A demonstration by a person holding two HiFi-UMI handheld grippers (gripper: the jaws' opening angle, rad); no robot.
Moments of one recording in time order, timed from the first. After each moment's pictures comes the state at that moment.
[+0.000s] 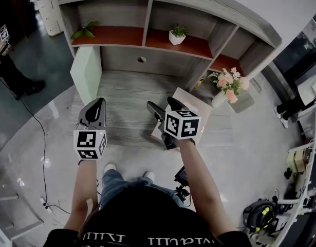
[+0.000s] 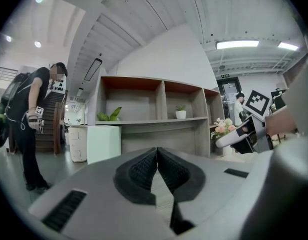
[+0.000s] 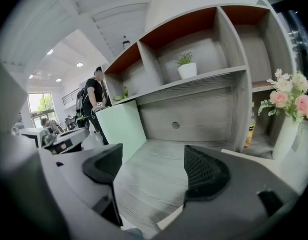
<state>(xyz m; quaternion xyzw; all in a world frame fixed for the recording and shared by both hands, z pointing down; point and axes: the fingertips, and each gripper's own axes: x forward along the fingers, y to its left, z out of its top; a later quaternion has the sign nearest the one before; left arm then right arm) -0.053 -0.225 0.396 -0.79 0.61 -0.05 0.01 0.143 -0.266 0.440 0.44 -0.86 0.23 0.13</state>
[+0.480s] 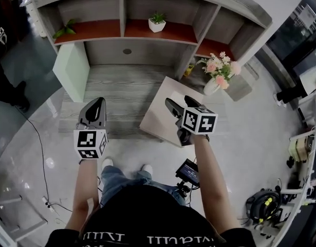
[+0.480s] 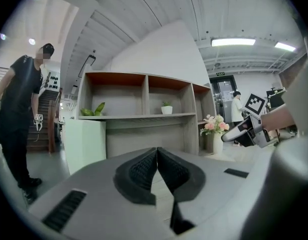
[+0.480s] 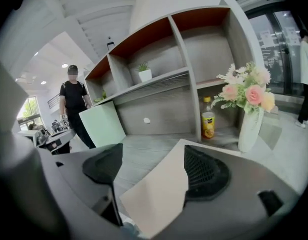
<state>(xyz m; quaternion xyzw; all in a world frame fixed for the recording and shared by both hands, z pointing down) 0.018 -0.214 0.414 -0.81 0.59 -0.07 0.01 0.287 -0.255 0.466 0.50 -0.81 0.26 0.13</state>
